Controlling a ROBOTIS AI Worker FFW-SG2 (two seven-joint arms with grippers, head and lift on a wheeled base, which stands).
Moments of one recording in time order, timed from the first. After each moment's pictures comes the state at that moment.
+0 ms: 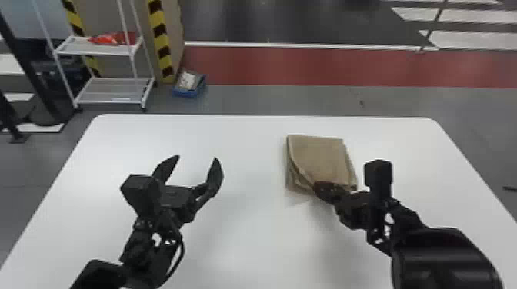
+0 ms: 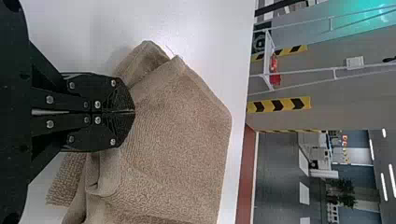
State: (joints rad) left arm 0.06 0.21 -0.32 -1.50 0.33 -0.21 0.06; right arm -0.02 -0.04 -0.09 -1.50 0.13 0.41 0.57
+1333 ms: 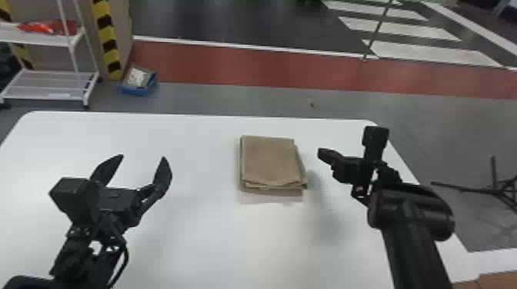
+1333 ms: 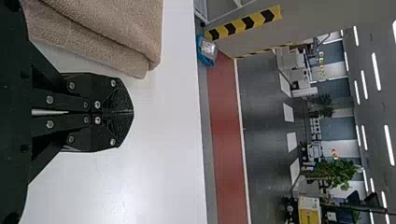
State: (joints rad) left arm 0.06 0.21 -0.32 -1.50 0.33 -0.22 0.06; right arm -0.37 -0.11 -0.32 -1.12 0.11 0.37 0.48
